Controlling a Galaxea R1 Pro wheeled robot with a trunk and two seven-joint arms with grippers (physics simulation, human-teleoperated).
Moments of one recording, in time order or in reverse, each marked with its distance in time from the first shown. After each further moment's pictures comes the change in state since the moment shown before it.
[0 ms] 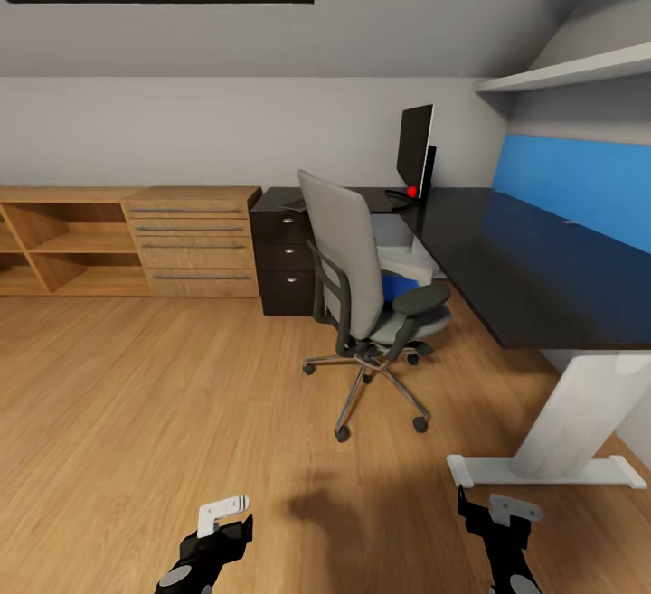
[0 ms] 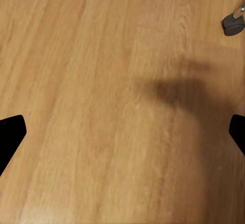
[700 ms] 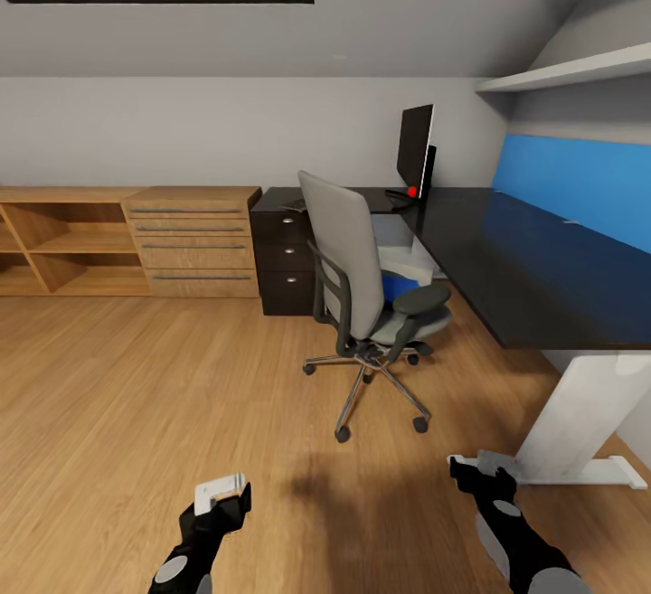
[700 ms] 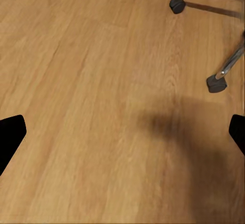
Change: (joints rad) left arm -0.001 -0.001 -0.003 -0.063 0.001 -0.135 -0.004; right arm -0.179 -0.016 0.001 0.037 -0.003 0.307 0.000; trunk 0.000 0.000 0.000
